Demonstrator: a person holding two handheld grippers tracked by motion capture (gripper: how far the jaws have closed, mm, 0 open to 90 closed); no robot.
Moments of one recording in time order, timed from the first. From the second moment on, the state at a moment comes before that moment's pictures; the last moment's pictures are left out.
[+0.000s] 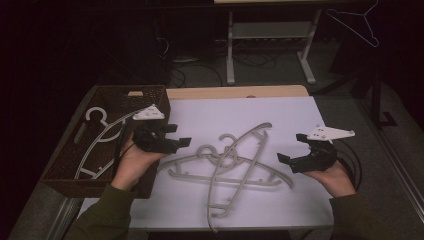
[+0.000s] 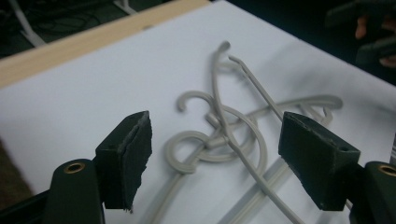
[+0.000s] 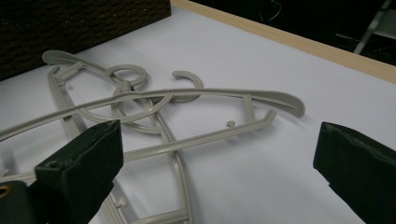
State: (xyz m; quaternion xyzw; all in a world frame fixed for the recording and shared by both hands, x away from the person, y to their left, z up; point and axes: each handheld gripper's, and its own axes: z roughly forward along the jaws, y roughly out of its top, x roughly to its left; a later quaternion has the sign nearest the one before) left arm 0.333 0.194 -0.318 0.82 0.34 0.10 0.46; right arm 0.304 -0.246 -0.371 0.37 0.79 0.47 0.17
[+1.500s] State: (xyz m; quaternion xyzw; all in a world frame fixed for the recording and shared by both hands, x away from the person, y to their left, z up) left arm 0.340 0.111 -0.437 0.88 0.33 0.04 0.33; right arm 0.303 -0.243 -0.374 0.36 0.79 0.46 0.17
